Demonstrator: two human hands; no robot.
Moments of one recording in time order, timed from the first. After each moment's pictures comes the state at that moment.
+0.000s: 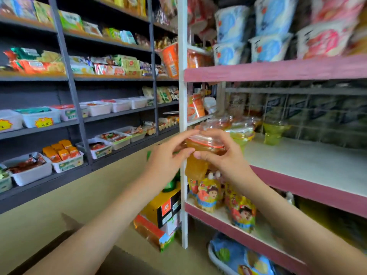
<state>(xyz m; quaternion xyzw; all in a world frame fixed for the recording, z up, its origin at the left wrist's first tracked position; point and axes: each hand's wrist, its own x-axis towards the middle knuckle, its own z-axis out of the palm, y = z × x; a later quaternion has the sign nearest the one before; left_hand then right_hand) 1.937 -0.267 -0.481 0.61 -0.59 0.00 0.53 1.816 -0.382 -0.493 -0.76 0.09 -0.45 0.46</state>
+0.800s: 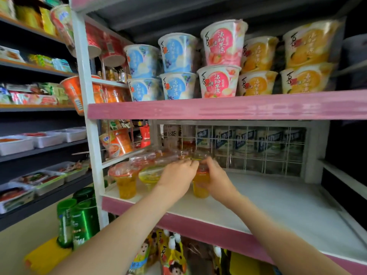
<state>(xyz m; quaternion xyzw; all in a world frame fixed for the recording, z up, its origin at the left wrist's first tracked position) 1.820 -0.504 -0.456 0.66 -0.68 0.30 0.12 1.706 -0.581 -0.486 -0.84 0.33 -0.38 0.21</state>
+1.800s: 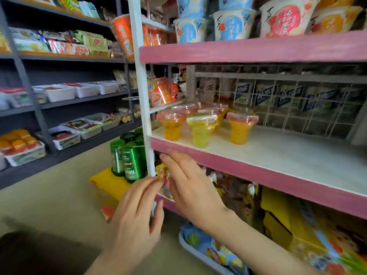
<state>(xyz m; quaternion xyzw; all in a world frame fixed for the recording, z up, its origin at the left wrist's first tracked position) 1.881 -0.270 -0.589 0.63 -0.60 0.30 0.39 1.781 -0.385 -0.553 -0.90 0.08 -0.42 -0.02</state>
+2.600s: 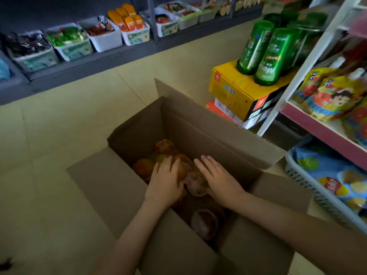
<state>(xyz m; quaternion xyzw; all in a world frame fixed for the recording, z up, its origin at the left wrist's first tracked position) 2.028 -0.022 -0.822 0.92 -0.37 -0.06 0.08 1.921 -0.188 -0.818 -1.00 0.01 0.05 0.07</state>
